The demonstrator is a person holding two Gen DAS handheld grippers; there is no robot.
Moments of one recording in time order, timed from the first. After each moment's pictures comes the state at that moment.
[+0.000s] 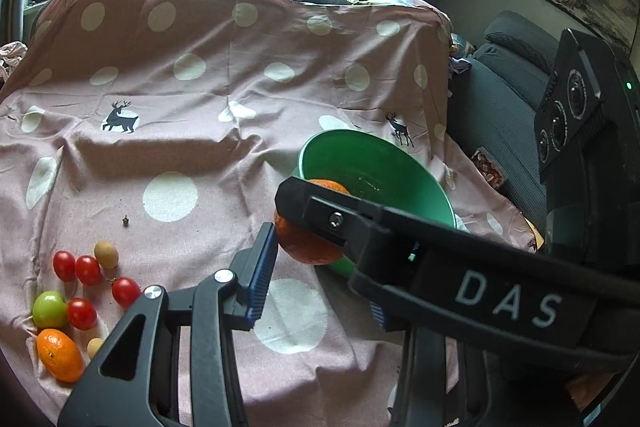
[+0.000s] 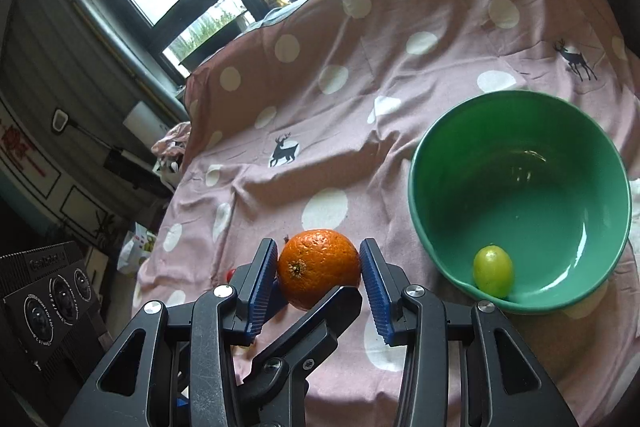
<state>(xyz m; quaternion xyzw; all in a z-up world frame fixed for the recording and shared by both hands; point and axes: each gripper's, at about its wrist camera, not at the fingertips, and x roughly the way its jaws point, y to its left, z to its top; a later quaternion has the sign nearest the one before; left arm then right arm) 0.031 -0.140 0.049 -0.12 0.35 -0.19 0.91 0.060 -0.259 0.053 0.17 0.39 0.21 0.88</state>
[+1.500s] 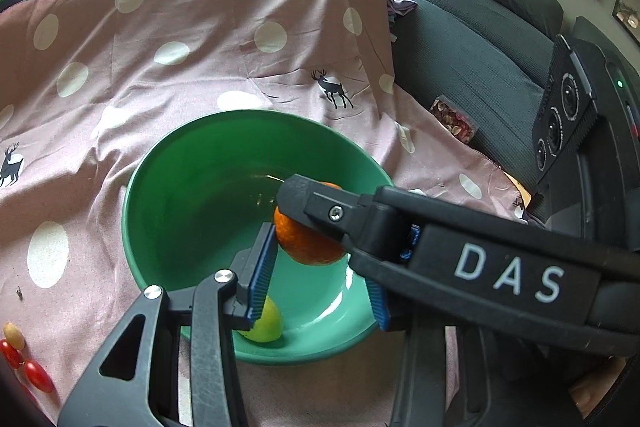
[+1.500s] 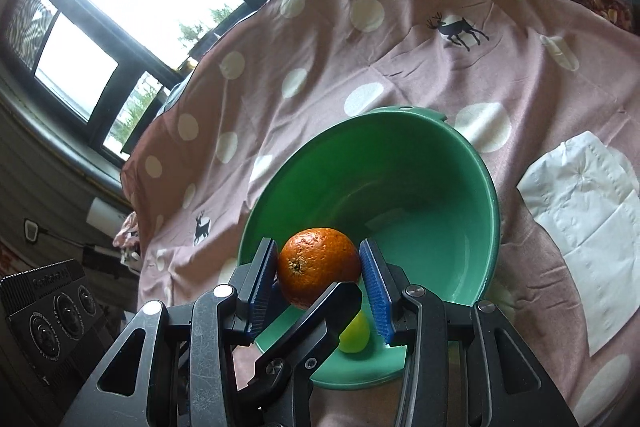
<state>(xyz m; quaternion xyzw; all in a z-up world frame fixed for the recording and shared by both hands) 0.099 -0.255 0.025 -0.06 0.38 -0.30 0.87 0.092 -0.381 0.024 0.29 0.39 0.09 0.87</state>
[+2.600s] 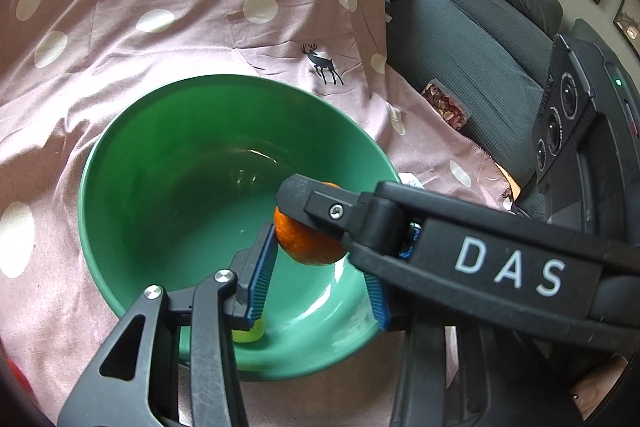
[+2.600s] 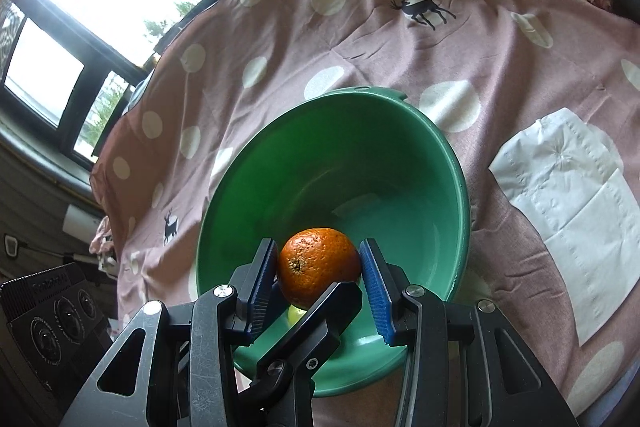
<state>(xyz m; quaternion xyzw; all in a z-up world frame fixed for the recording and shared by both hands) 0.109 -0.263 0.003 -0.07 0.42 -0.32 0.84 0.099 -0.387 0.009 0.29 0.42 0.04 0.86</state>
